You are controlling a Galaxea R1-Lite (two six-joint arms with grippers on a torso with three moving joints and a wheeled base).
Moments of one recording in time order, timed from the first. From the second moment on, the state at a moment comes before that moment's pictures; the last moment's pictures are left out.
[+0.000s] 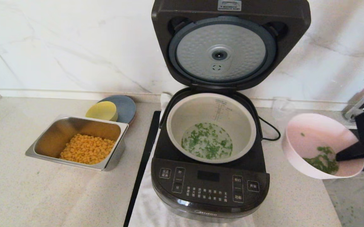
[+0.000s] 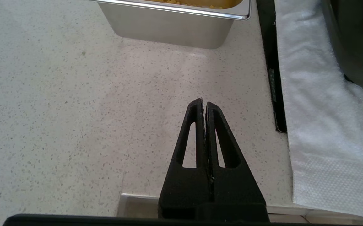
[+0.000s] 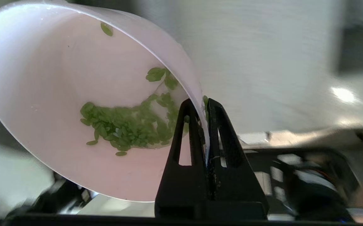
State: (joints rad) left arm -0.02 0.00 -0.04 0.11 -0.01 0.03; right arm 0.34 1.43 -1.60 1.15 -0.04 0.73
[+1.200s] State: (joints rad) left arm -0.02 0.00 -0.04 0.11 -0.01 0.03; right arm -1.12 1.66 -1.20 0.80 0.60 0.18
